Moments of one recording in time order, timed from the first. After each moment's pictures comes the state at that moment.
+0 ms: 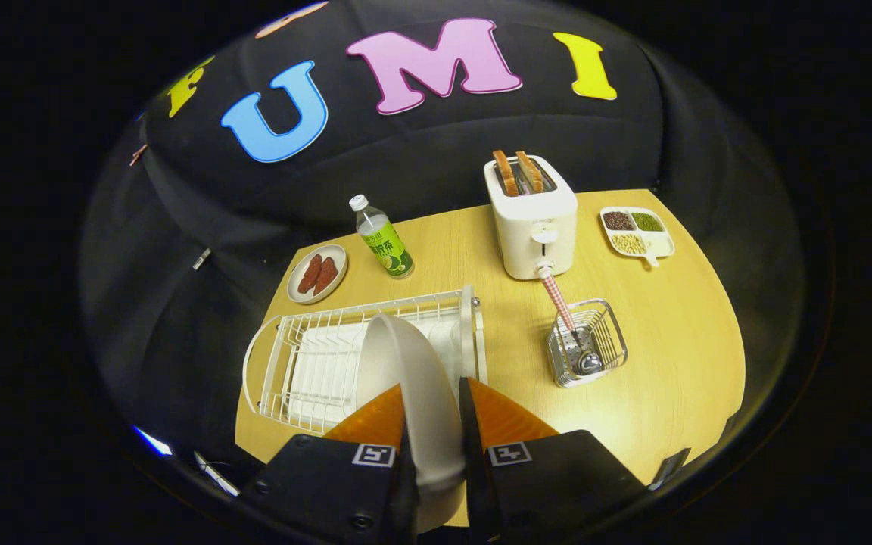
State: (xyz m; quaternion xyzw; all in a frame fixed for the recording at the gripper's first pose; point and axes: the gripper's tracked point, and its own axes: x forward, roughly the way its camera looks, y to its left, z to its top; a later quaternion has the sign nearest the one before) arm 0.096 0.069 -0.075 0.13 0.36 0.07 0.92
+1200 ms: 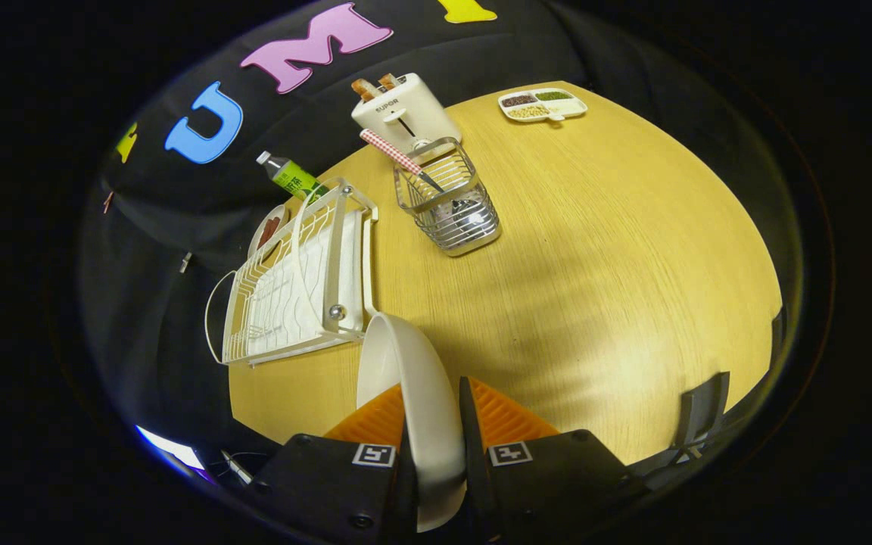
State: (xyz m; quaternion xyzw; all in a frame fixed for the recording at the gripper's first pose) arm -0.005 -0.047 -0.242 0.23 0.45 0.04 0.86
